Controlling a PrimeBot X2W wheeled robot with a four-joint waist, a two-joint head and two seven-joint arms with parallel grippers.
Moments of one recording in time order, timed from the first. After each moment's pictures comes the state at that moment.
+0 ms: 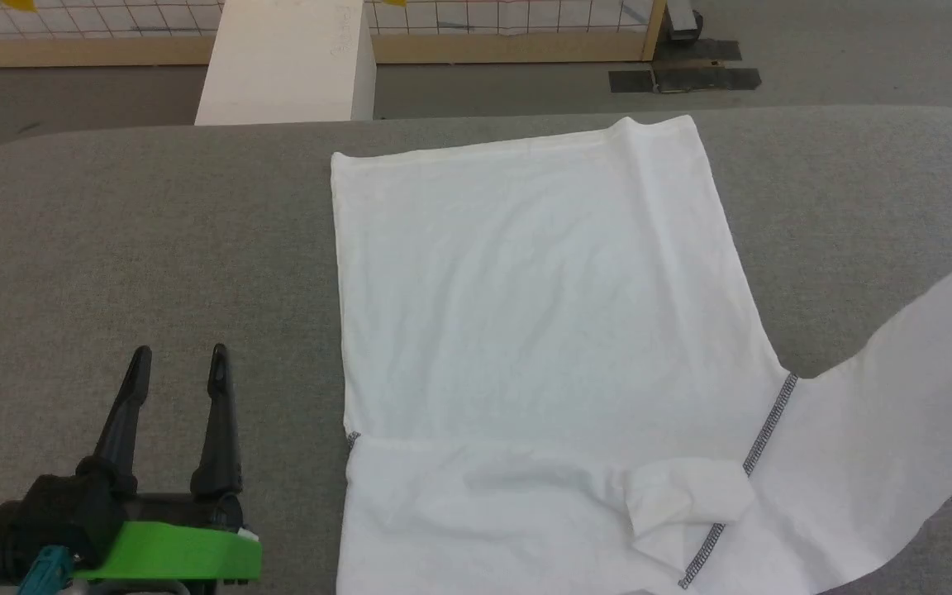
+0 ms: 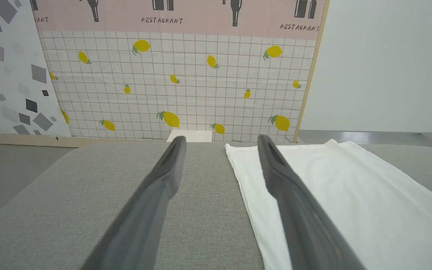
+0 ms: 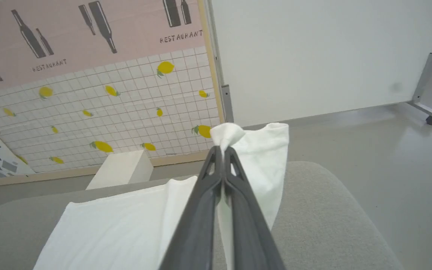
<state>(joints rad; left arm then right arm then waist) 0.12 0.29 -0.10 -0.30 -0.32 0.12 -0.18 -0.43 -0.22 -0.48 -0.38 0.44 0.13 0.83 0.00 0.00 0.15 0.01</state>
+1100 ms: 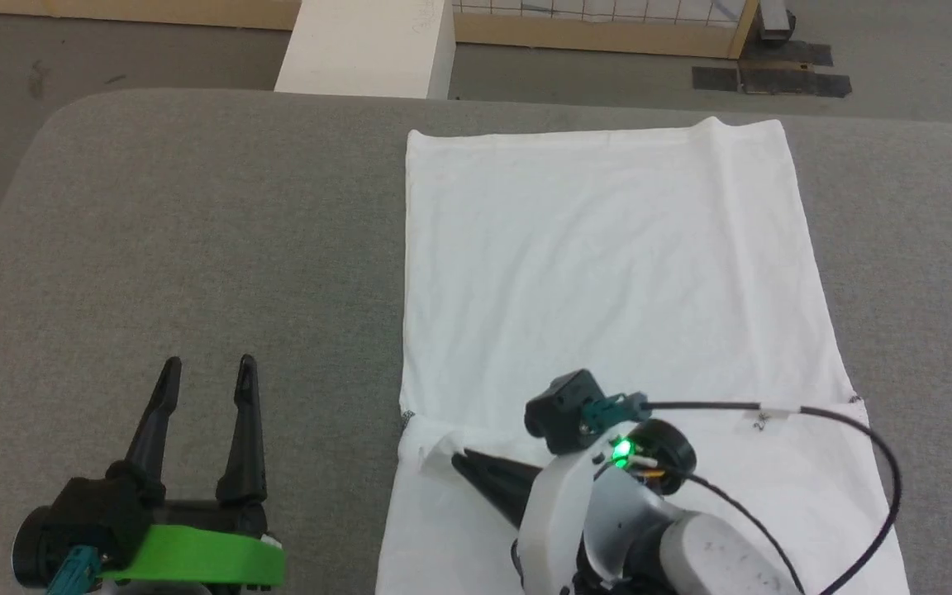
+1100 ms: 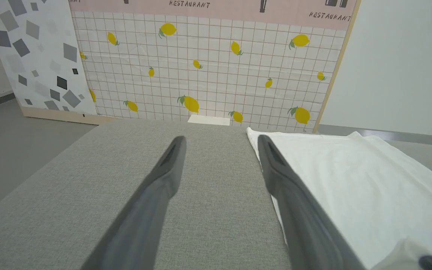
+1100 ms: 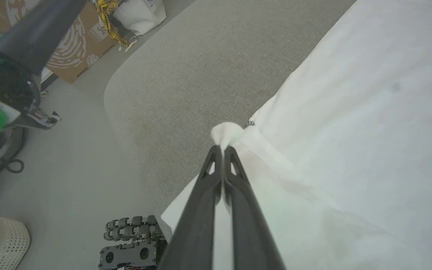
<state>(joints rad) 0.11 0.28 -0.14 -0.26 -0.34 0.12 -0.20 -0.23 -0.05 0.58 0.00 0.44 0.13 0.55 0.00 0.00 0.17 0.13</state>
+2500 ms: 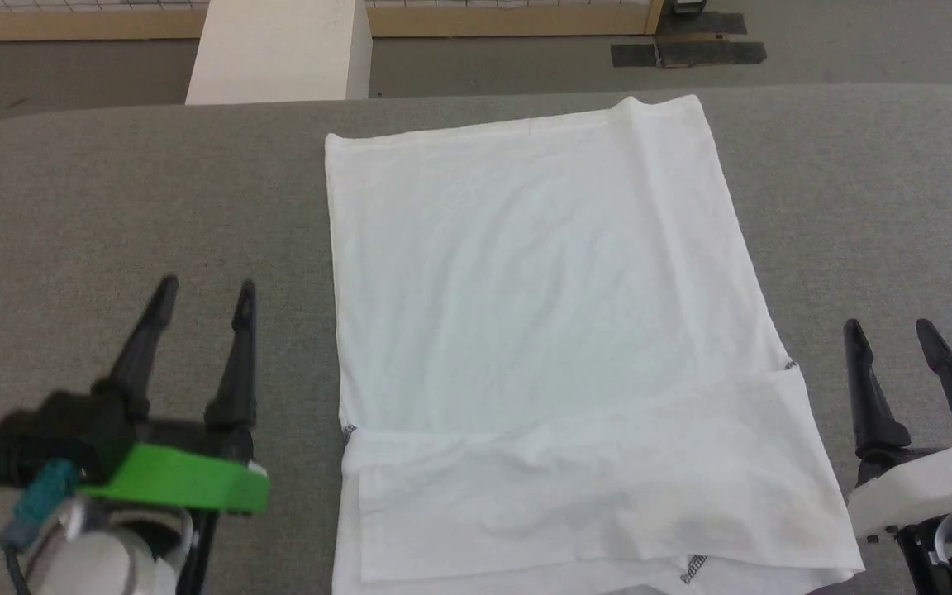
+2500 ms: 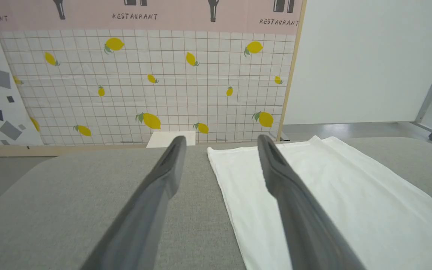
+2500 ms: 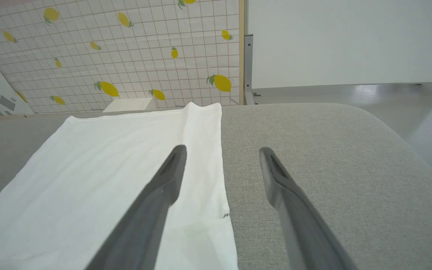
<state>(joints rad) 0.00 0.34 -0.17 -0.28 -0.35 0.09 -0.13 0.05 -0.05 -0.16 -0.28 0.17 0.13 0.18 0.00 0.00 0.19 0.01</state>
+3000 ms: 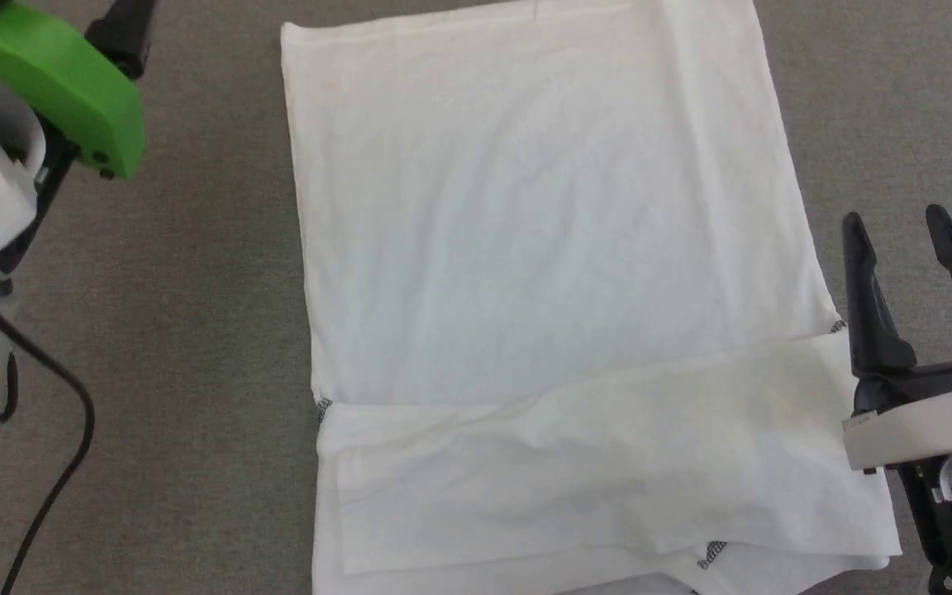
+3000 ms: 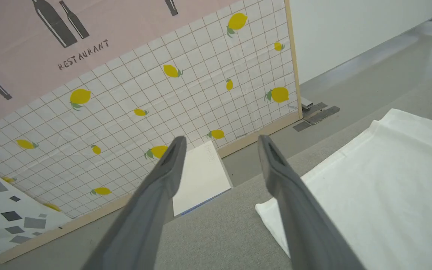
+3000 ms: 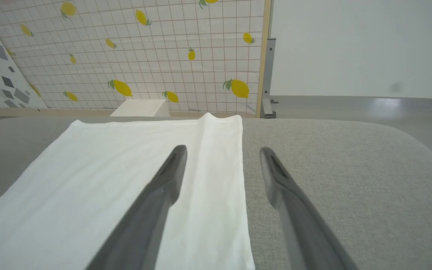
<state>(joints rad) -0.83 0.58 -0.26 -0.05 -0.36 -0.11 0.34 -0.08 -0.05 -0.10 -0.41 0.14 0.13 0.21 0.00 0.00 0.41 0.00</state>
